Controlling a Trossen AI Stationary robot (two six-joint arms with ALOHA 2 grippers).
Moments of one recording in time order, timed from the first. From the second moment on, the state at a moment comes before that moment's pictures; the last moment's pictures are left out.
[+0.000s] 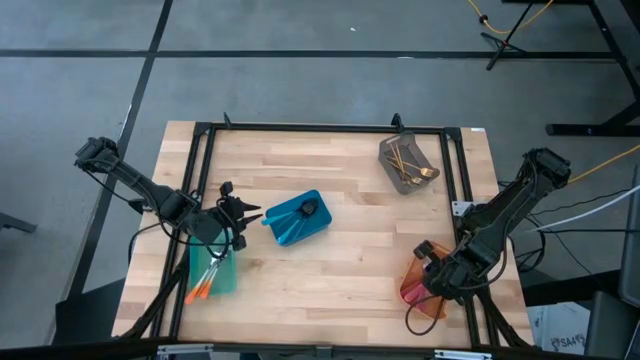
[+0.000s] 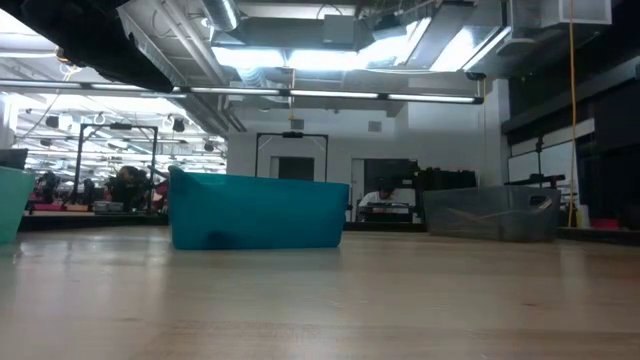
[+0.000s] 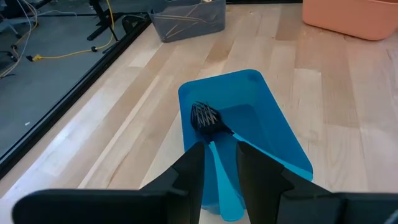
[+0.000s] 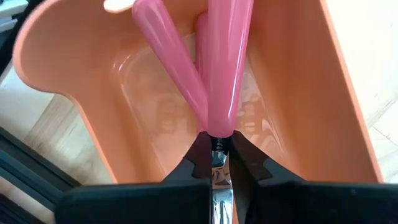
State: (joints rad) left arm -0.51 0.86 0.55 -0.41 -0.79 -0.42; right arm 0.86 1.23 0.77 -0.83 -0.01 0.18
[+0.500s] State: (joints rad) left arm -0.51 0.86 0.55 -0.41 -0.79 -0.42; right arm 0.86 1.33 0.77 -0.82 -0.06 0.26
